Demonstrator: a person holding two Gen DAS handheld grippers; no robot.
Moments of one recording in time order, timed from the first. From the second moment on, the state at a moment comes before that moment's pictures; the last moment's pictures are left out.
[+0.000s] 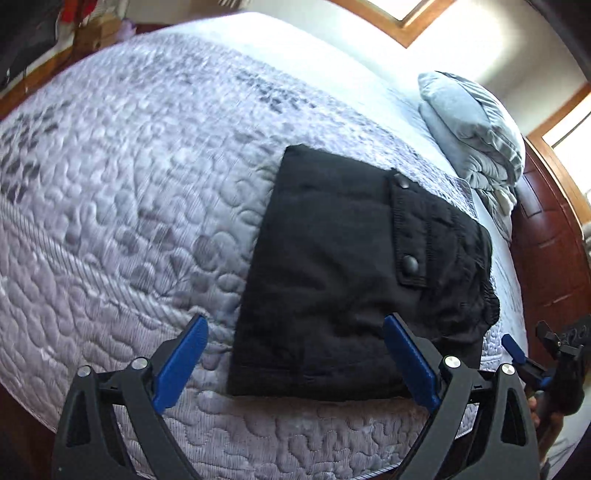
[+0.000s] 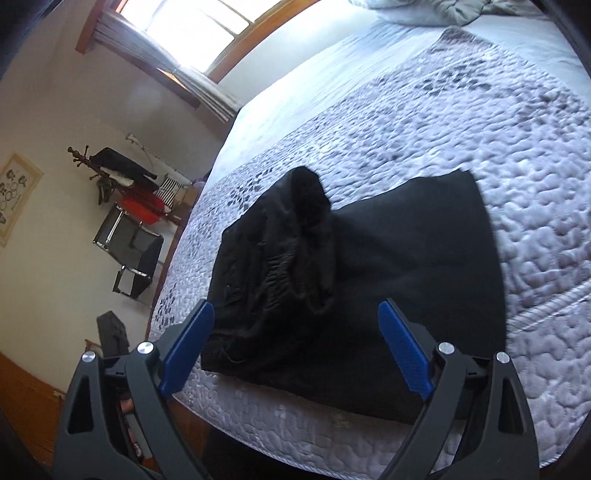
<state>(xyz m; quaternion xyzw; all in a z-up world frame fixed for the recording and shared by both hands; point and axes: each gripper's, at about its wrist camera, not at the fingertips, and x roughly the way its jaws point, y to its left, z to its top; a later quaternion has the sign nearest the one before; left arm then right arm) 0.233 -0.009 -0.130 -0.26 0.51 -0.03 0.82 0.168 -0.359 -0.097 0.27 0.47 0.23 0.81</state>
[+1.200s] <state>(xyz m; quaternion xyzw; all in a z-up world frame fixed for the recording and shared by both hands) 0.230 0.000 -0.175 -0.29 0.55 -0.06 0.78 0.218 -0.326 -0.167 0.39 0.53 0.25 0.70</state>
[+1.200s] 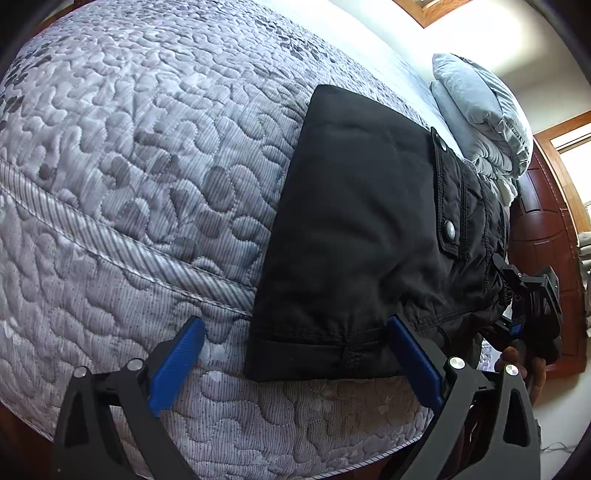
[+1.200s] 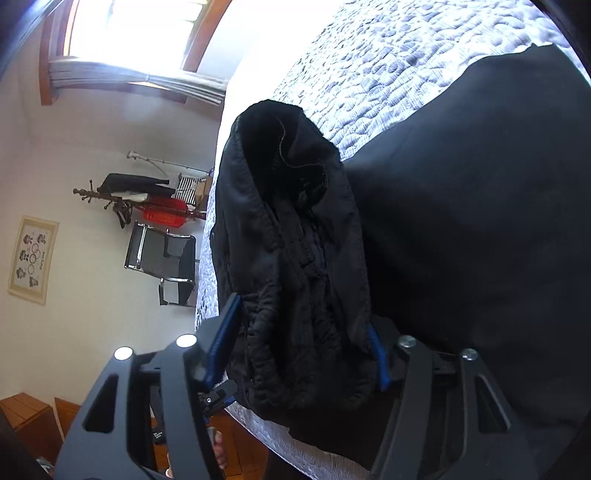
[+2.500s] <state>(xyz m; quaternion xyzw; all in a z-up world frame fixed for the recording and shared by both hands) 0.210 0.001 -0.135 -0.29 0.53 -0.08 0.79 0.182 -0.338 -0.012 0.29 0.46 0.31 0.78</state>
